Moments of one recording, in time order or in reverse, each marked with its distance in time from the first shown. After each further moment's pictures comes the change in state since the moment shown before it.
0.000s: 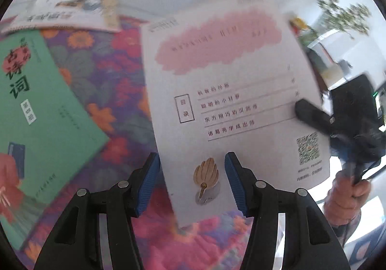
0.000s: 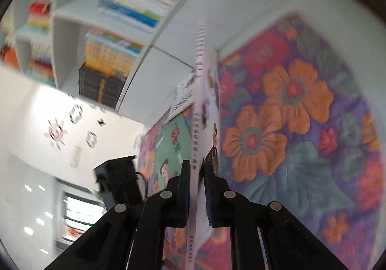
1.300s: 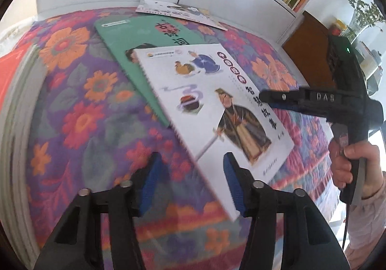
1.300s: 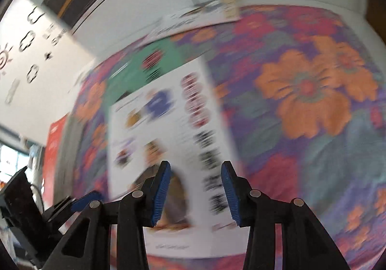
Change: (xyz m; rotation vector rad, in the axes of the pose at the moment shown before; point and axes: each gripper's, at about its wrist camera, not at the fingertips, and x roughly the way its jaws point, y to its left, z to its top) left arm -0.104 0.064 -0.098 -0.075 -0.059 0.395; right arm 0.127 0.027 -0.063 -0.188 0.195 -0.383
